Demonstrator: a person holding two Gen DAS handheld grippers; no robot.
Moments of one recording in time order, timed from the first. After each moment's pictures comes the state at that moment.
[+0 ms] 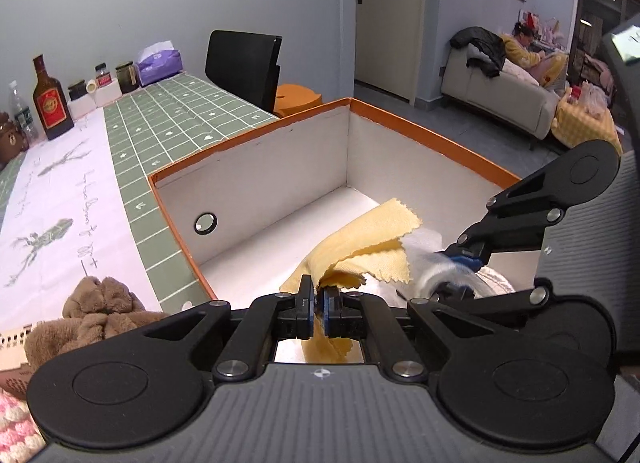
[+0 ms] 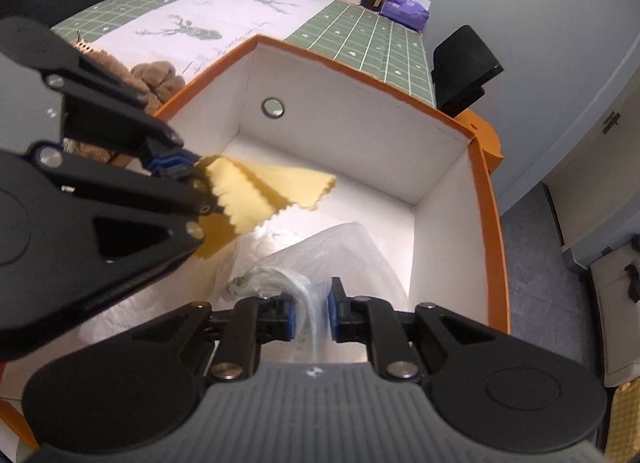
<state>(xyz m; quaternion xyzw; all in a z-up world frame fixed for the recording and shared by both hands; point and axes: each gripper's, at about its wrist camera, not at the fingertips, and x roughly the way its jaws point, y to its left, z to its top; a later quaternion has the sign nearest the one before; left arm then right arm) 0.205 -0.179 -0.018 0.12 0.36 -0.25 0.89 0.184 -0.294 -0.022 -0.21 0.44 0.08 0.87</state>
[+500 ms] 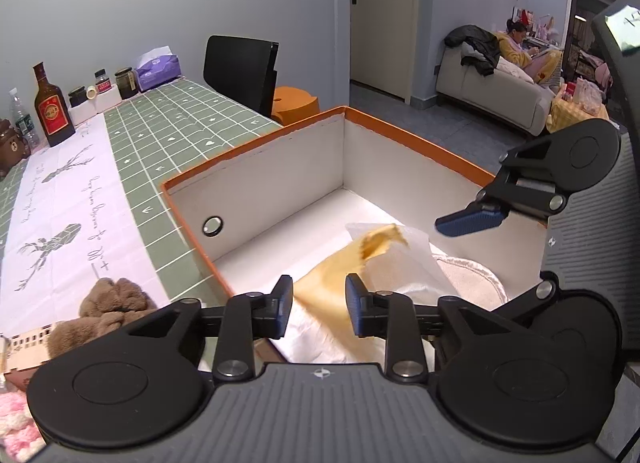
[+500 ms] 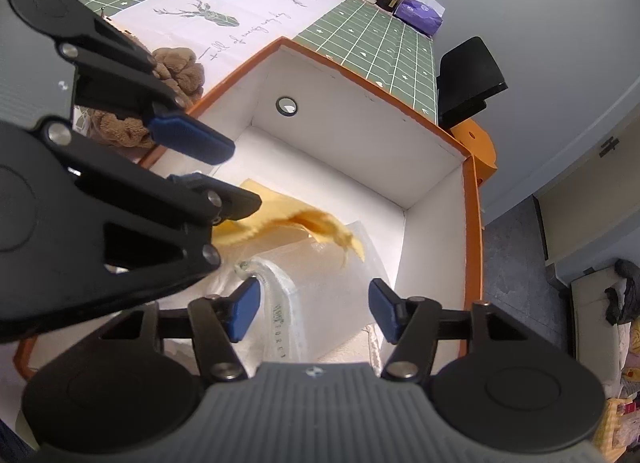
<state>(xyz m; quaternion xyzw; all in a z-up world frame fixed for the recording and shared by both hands) 0.193 -0.170 0.005 0.13 0.36 -0.25 0.89 0.171 -0.283 0.003 -0.26 0.45 0.08 0.85</state>
